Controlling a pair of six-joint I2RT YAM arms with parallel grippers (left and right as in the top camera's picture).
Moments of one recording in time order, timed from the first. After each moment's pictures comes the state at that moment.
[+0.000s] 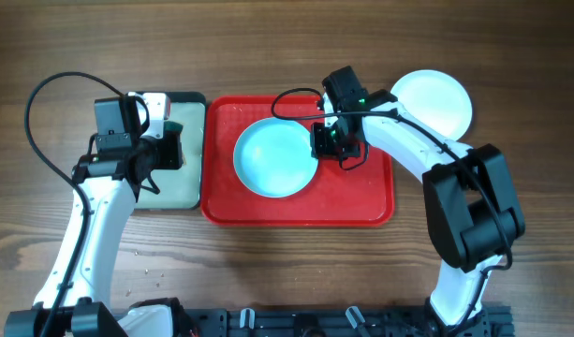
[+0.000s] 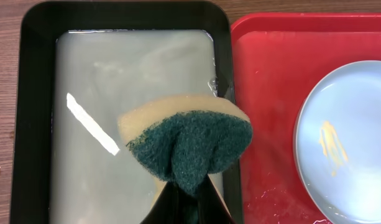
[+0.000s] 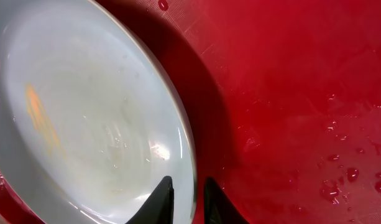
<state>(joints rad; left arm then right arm) 0.08 1.37 0.91 -0.54 0.13 0.09 0.43 1.99 1.33 -0.69 -0.32 0.40</state>
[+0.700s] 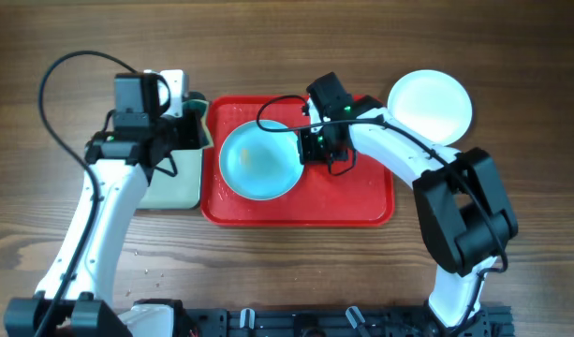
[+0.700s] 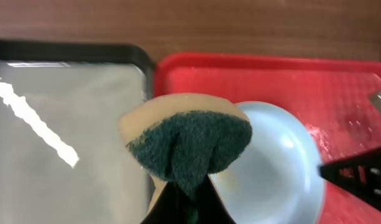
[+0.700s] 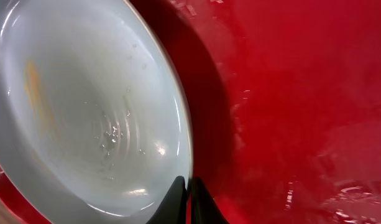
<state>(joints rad) -0.06 1.42 1.06 -0.60 0.20 -0.11 0.51 1.99 1.33 -0.66 -0.32 0.40</state>
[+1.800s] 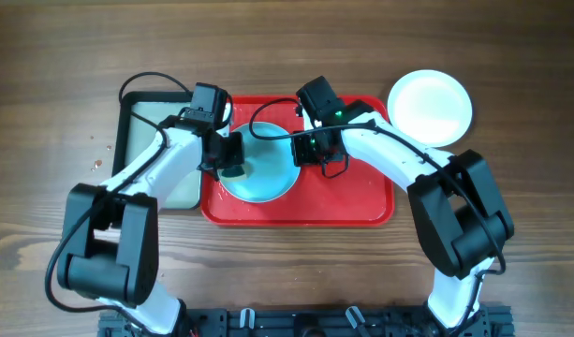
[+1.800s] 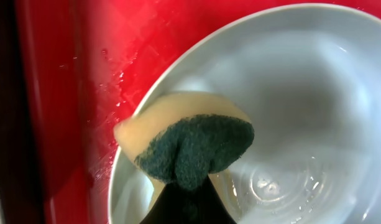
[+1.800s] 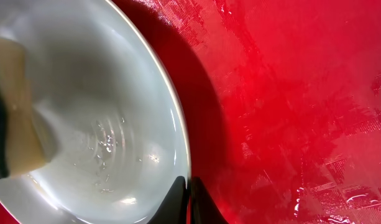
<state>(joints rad) -0.24 1.79 1.05 -0.58 0.12 -0.29 0.54 1.99 1.33 -0.63 -0.24 0.42</state>
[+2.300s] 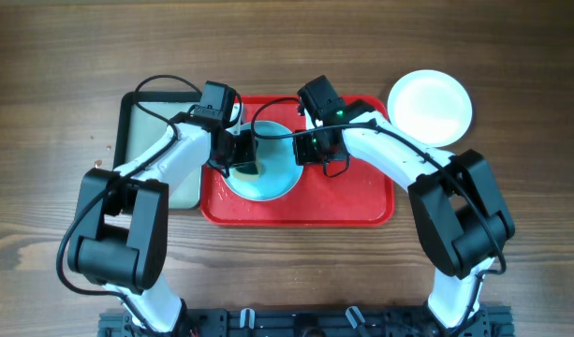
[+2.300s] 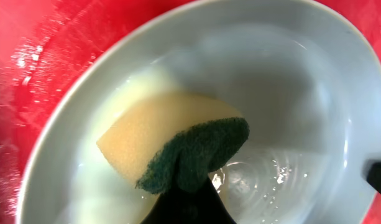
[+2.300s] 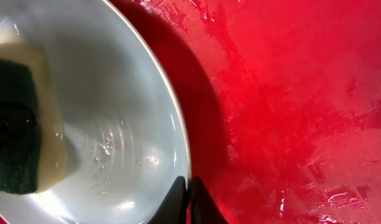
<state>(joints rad) -0.27 1.86 1.09 -0.54 0.26 -0.34 0.54 1.99 1.33 -0.63 -0.22 0.42</state>
